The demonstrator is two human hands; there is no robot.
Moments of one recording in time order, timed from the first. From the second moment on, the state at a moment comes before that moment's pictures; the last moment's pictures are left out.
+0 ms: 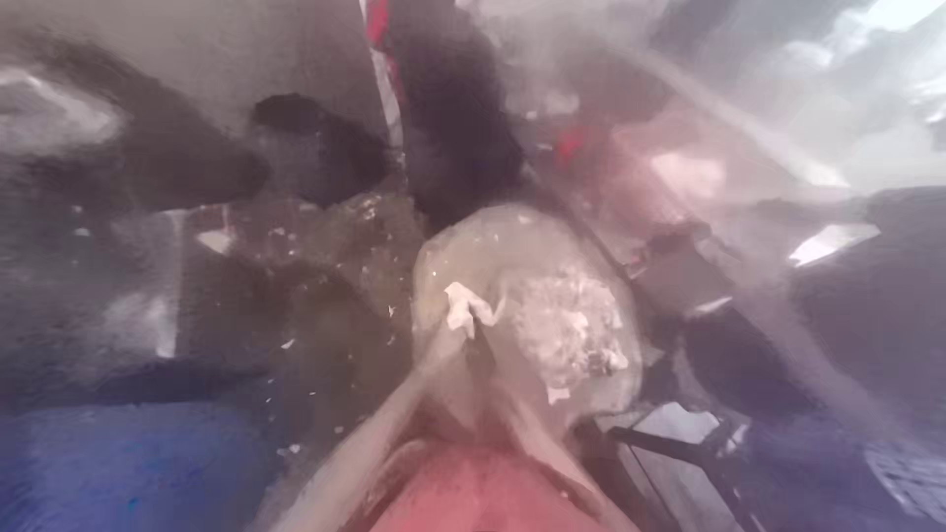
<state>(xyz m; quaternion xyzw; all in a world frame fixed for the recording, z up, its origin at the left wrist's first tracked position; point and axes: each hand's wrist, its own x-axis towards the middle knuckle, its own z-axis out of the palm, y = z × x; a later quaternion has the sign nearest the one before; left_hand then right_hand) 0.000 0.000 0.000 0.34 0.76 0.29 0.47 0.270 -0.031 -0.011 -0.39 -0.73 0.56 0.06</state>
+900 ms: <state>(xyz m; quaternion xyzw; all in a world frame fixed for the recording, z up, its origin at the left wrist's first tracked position) -0.044 -0.081 -0.030 0.19 0.63 0.32 0.69 0.251 -0.005 -0.005 -0.31 -0.80 0.51 -0.04</state>
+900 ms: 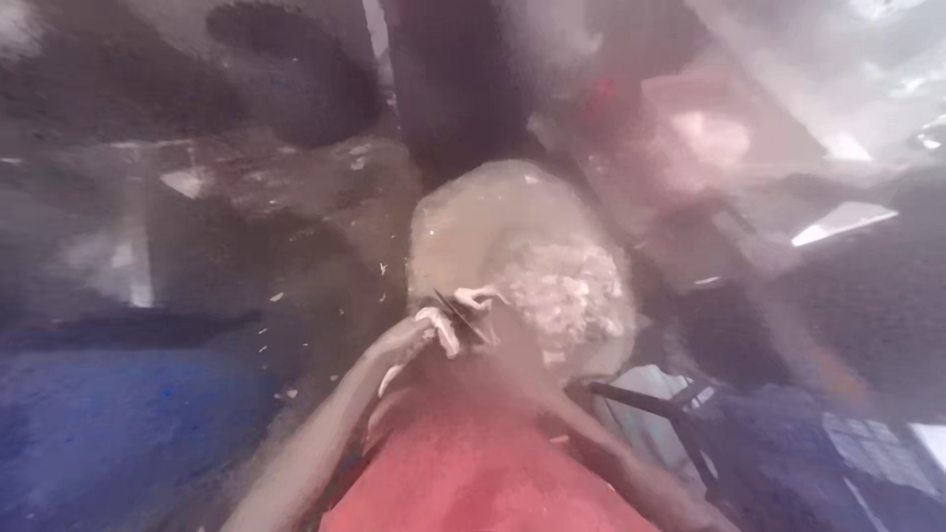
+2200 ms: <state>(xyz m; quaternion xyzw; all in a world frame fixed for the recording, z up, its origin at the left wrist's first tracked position) 0.008 -0.011 0.119 0.59 0.70 0.16 0.38 0.302 -0.034 -0.037 -0.30 -0.68 0.66 0.09</state>
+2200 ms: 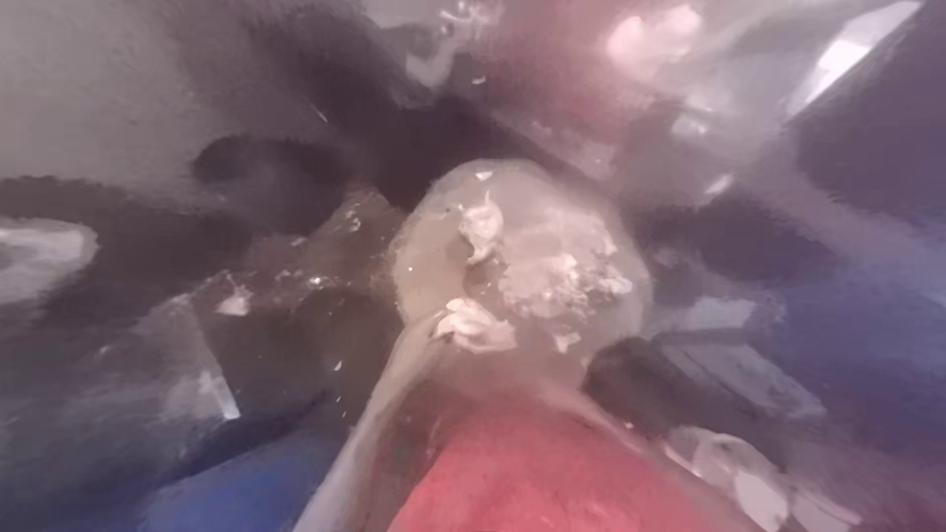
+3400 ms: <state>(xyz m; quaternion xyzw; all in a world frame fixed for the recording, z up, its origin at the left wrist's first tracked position) -0.056 -0.110 -0.030 0.15 0.70 0.52 0.47 0.206 -0.019 -0.019 -0.30 -0.70 0.64 0.04</state>
